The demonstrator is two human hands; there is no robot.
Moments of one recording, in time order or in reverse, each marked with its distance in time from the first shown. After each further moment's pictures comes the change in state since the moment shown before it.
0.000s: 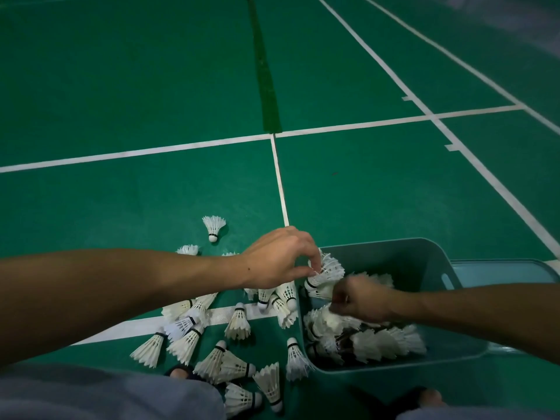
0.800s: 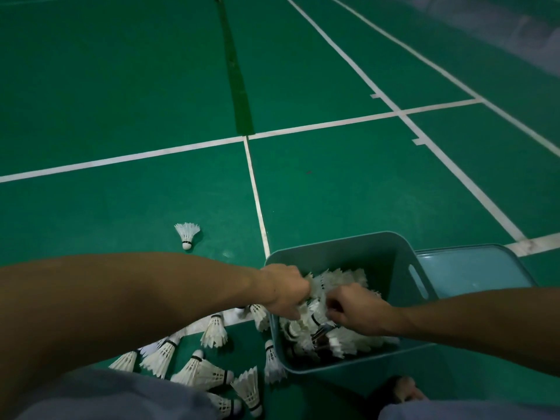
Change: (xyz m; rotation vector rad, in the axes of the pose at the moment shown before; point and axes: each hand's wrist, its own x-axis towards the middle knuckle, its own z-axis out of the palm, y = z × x) left_hand 0.049 0.043 0.054 0.418 -0.609 0.022; right_hand -0.028 0.037 0.029 -0.057 0.184 0.050
